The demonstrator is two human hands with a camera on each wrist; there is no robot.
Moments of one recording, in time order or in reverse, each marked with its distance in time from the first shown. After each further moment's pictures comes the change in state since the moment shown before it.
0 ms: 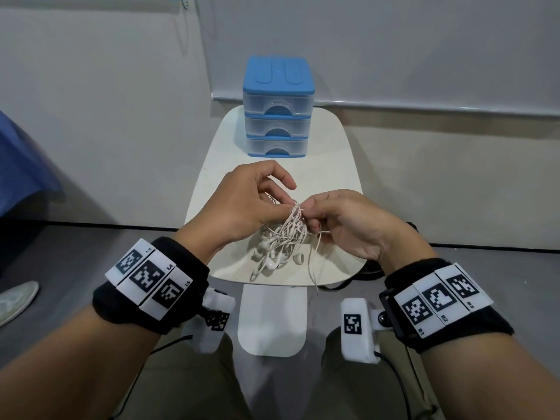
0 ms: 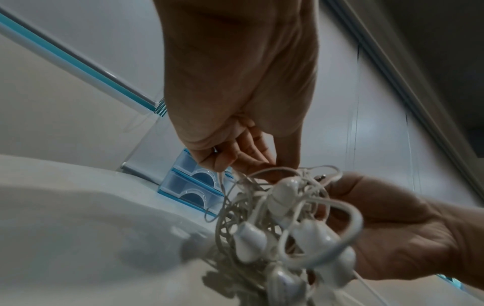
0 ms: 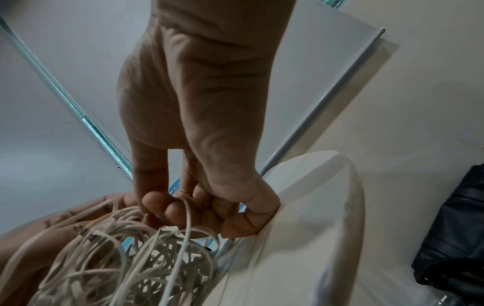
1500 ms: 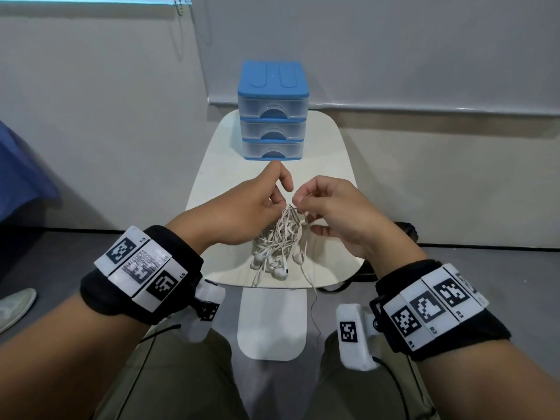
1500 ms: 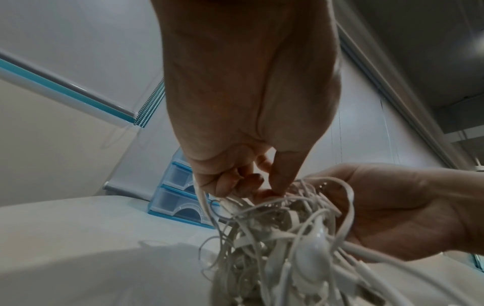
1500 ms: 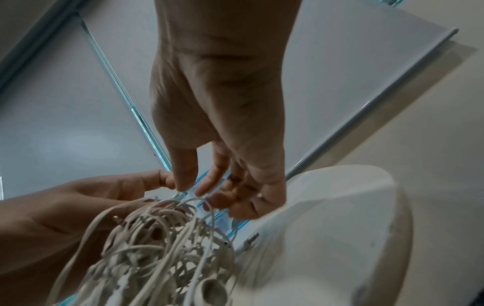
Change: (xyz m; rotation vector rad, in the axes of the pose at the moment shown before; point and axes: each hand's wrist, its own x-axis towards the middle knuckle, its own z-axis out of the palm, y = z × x) left_hand 0.010 0.001 -0.005 0.333 -0.253 0.048; right_hand -0.004 -0.011 0.012 -0.169 0.220 -0.114
